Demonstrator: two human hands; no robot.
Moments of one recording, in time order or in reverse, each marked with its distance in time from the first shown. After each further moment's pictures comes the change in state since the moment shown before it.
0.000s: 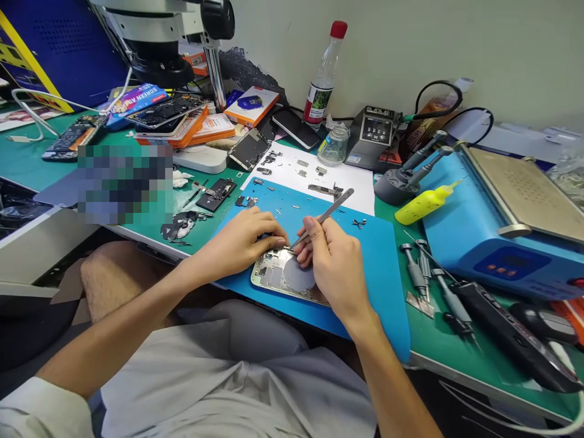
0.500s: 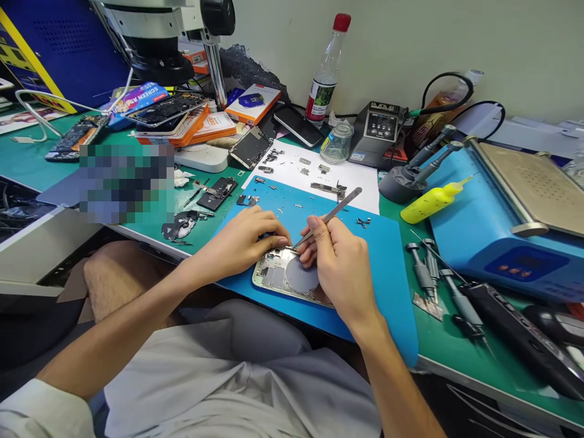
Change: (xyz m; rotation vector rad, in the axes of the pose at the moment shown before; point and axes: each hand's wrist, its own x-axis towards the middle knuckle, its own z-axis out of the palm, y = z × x) left_hand -0.001 0.001 -0.001 -0.002 0.003 -0.007; right_hand -0.001 0.002 0.000 -0.019 0.023 -0.008
